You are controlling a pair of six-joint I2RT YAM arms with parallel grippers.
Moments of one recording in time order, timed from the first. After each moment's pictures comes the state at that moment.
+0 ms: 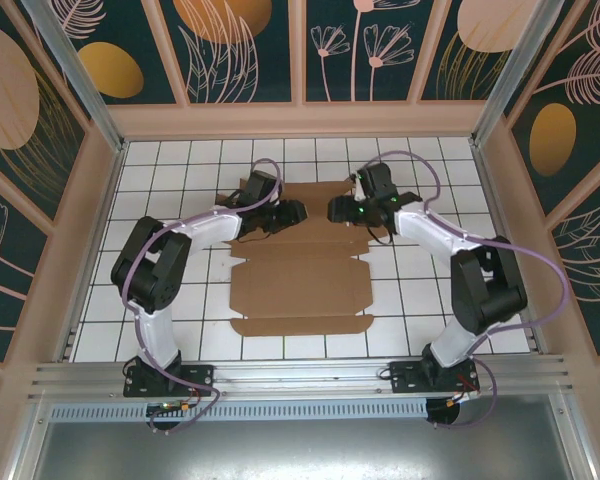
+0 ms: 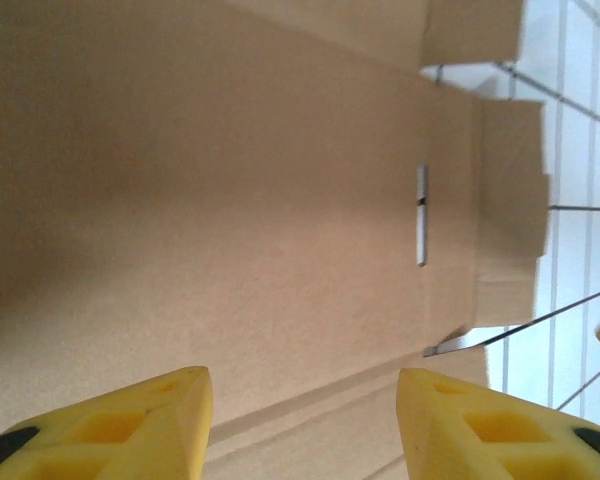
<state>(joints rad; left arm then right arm) -0.54 1.92 1.21 -0.11 0.32 -0.84 0.42 1.61 1.07 -0.38 -0.15 0.43</state>
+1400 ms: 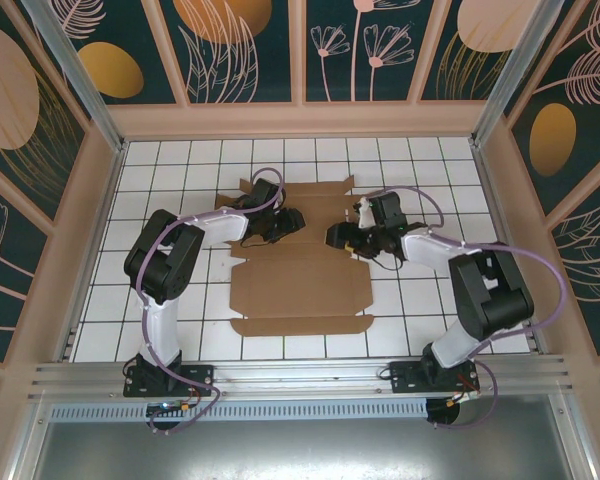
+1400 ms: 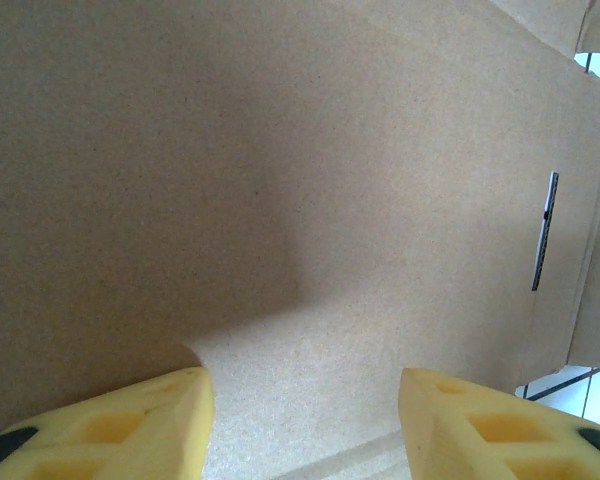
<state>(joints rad) -0.54 2.01 1.22 -0.13 0.29 -0.90 0.39 1.62 0.82 -0.12 -0.53 0.56</state>
